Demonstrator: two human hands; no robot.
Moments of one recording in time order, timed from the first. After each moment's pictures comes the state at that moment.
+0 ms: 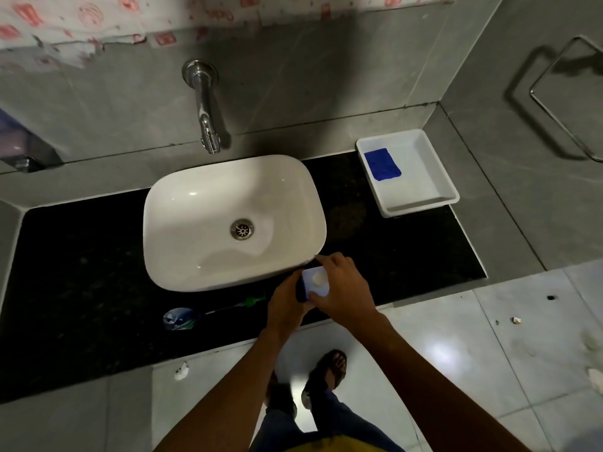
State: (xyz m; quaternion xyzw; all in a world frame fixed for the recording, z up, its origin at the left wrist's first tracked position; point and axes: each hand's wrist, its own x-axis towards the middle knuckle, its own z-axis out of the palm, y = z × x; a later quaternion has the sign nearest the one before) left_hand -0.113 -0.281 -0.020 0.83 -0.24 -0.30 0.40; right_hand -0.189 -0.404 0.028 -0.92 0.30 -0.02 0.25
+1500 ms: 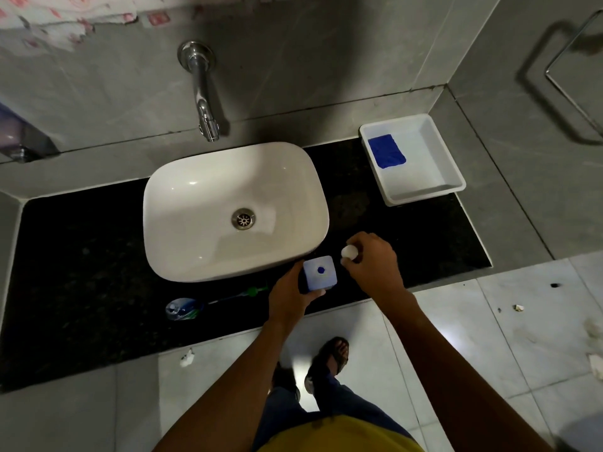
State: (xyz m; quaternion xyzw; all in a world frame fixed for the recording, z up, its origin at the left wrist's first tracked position) left_hand -0.112 -0.278 -0.028 0.84 -0.20 -0.32 0.40; right_hand -0.200 -0.457 0.032 -0.88 0.37 -0.04 0.29
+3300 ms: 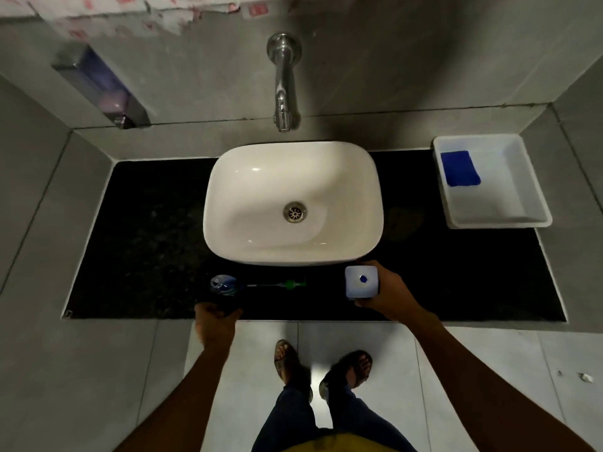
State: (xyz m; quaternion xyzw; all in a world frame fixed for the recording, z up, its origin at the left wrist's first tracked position) left_hand -0.076 -0.085 -0.053 0.85 0.28 -0.13 0.42; right_hand -0.186 -0.454 -0.059 -0.84 0.20 0.11 0.49
